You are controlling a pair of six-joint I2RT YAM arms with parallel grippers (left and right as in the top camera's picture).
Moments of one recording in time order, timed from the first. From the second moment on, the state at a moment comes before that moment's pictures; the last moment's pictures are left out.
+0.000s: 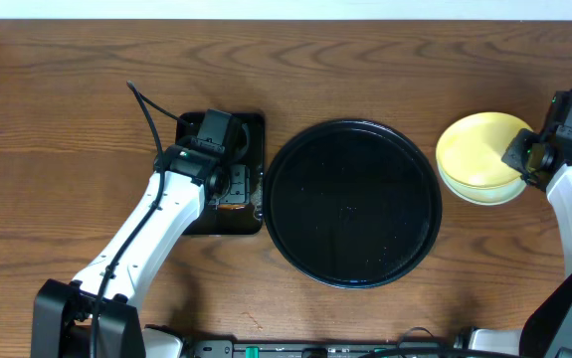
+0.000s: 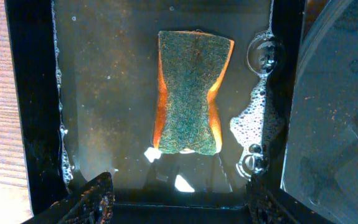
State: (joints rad) left arm -0.31 1.52 1.05 -0.85 -0.08 -0.33; right arm -0.30 1.56 1.10 -0.60 0.14 0.26
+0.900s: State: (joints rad) left arm -0.31 1.52 1.14 -0.95 -0.08 -0.27; right arm -0.10 1.56 1.11 -0.78 -0.21 0.06
